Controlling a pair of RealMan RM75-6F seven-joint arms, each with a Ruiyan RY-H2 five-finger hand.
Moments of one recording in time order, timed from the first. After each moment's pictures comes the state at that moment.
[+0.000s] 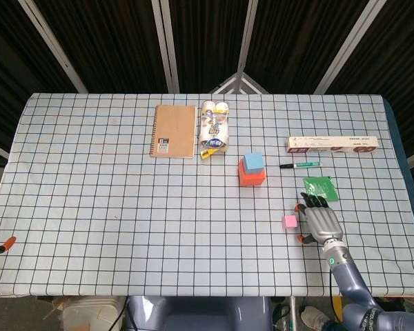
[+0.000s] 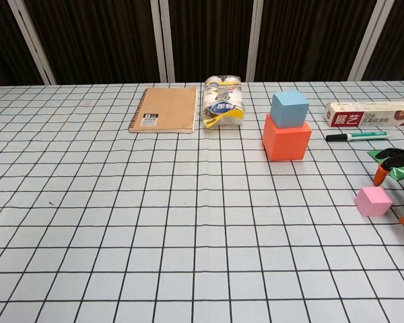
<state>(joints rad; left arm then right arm) -0.05 -1.12 -0.11 -1.71 1.28 1.50 0.23 0.56 -1.33 0.00 -1.65 -0.88 1.05 -0.39</state>
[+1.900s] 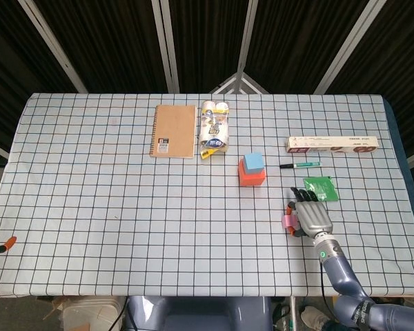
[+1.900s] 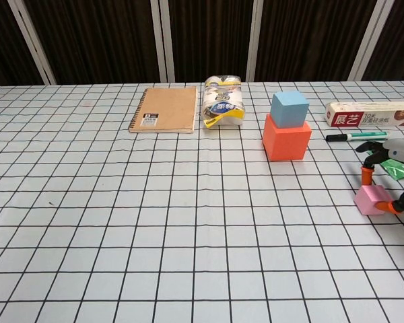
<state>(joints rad) -0.06 -1.12 -0.11 -1.72 1.26 1.49 0.25 0.57 -1.36 0.07 -1.63 -0.88 1.00 -0.42</state>
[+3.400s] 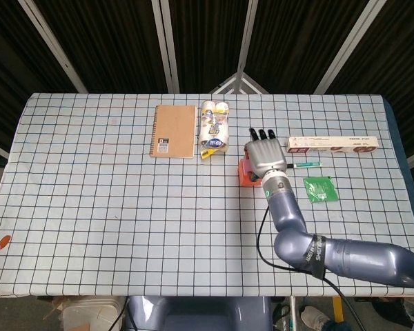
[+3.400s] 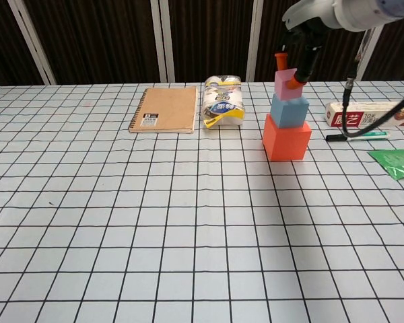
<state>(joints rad) -0.05 -1.10 -0.12 -1.71 1.24 1.49 0.18 1.25 -1.26 0.34 -1.76 0.05 1.06 -0.99</state>
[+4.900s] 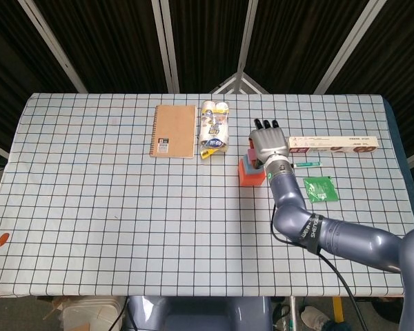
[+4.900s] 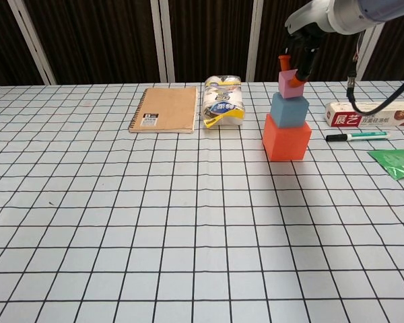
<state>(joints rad) -0.07 -1.13 -0.14 -1.70 1.18 1.48 0.25 1.30 -1.28 0.24 -1.52 0.08 0.86 -0.93</state>
